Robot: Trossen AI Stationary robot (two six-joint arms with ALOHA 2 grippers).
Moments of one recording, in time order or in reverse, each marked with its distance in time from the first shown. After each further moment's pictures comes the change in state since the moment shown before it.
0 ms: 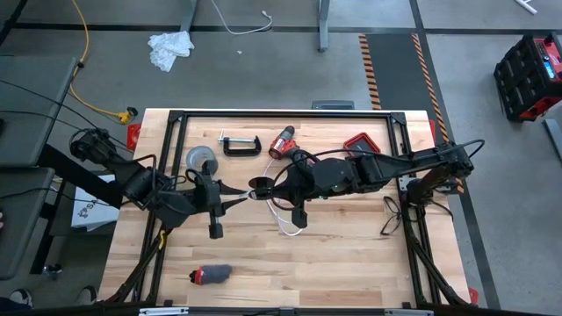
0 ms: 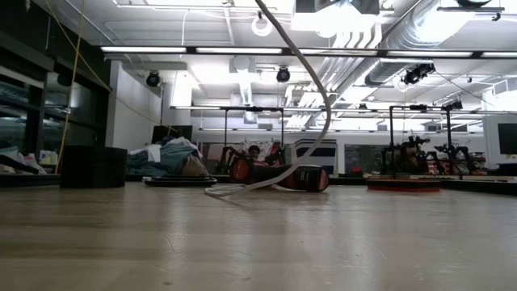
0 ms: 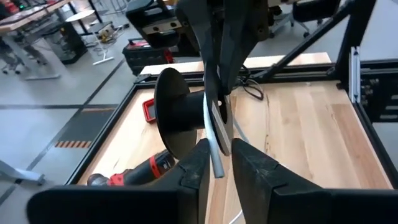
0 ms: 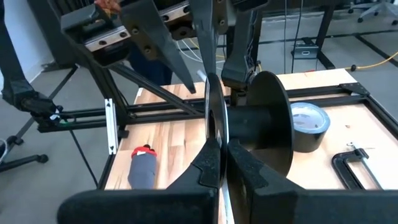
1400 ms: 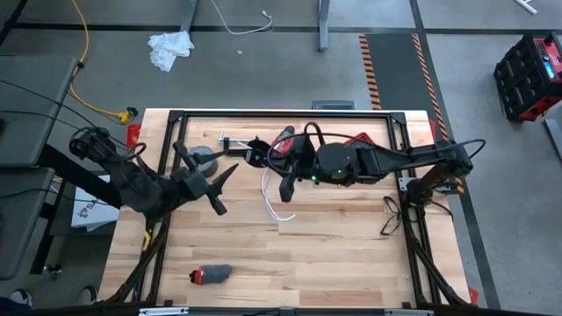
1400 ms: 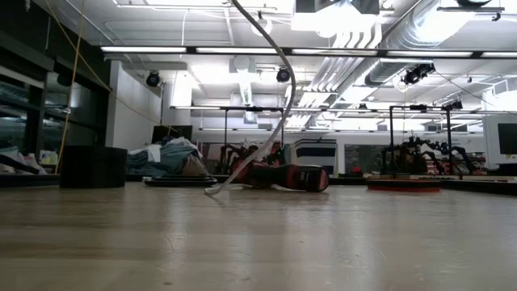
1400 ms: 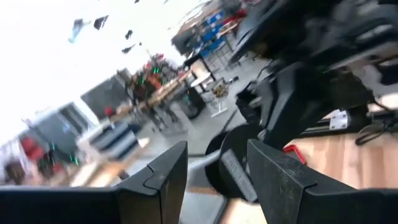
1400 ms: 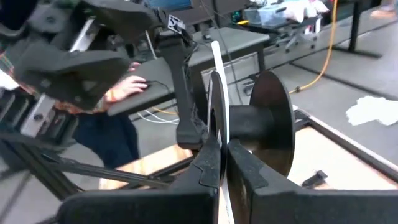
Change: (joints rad) left arm -0.030 -0.019 0.000 0.540 -0.492 0.801; right arm -0.061 -0.001 0.000 0.196 0.213 0.175
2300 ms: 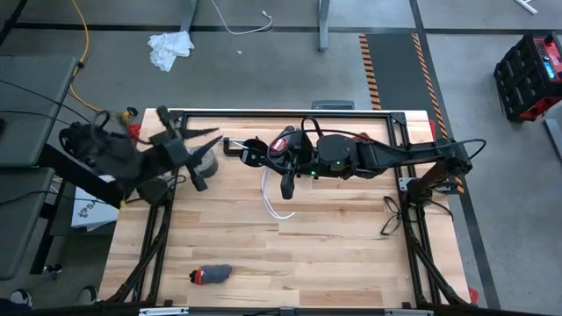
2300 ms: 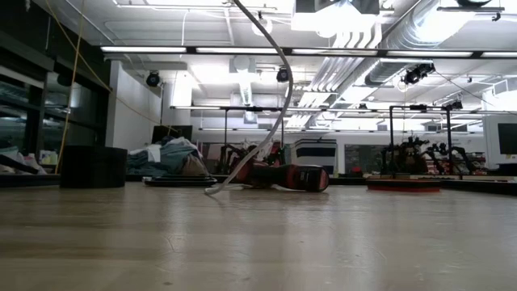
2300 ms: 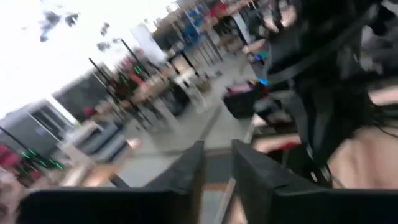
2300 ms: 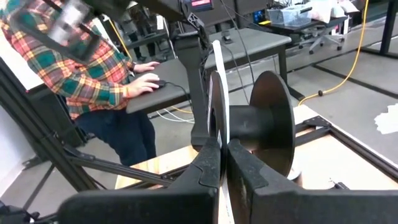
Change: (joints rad) left arm 0.105 0.004 0.371 -0.604 0.175 -0.236; right arm -0.042 0.000 0.000 0.030 -0.129 -0.048
